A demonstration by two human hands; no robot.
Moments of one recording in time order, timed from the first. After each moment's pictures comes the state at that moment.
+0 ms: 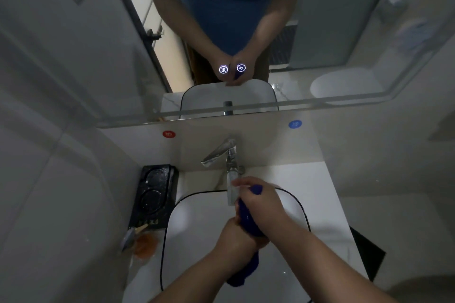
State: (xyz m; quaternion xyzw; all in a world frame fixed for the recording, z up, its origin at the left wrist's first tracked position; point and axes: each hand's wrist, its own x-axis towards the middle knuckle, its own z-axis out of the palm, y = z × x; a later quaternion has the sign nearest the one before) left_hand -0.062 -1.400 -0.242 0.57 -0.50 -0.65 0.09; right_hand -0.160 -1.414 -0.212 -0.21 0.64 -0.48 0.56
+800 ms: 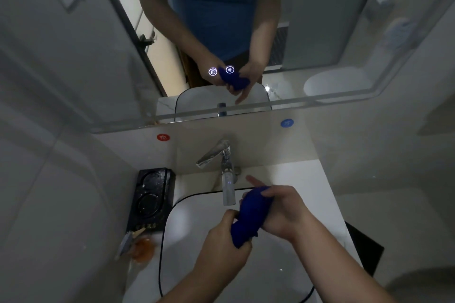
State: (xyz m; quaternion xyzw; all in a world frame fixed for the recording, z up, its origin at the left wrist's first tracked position) left_hand -0.025 -1.384 -0.241 0.55 -0.68 -0.48 0.09; right_hand -0.217 -1.391 -0.235 0.08 0.35 -0.52 0.77
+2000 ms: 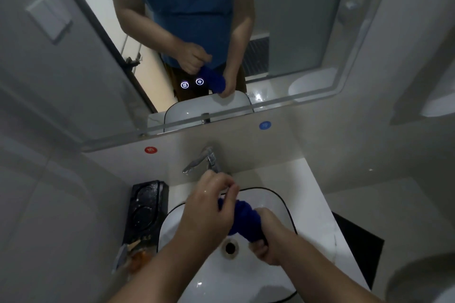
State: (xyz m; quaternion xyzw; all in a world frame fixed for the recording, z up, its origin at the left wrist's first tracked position) left_hand -0.057 -1.406 -0.144 0.42 -0.84 -0.24 0.23; right_hand -0.201 -1.339 -0.247 0.11 0.59 -0.34 0.72
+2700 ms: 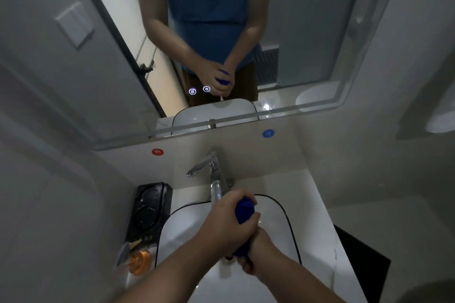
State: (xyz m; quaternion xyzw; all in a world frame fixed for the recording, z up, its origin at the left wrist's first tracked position) left_hand -0.082 -1.389 -0.159 0.44 -0.81 -0.37 0.13; right_hand -0.166 -1.333 -0.217 0.04 0.67 -0.33 0.67
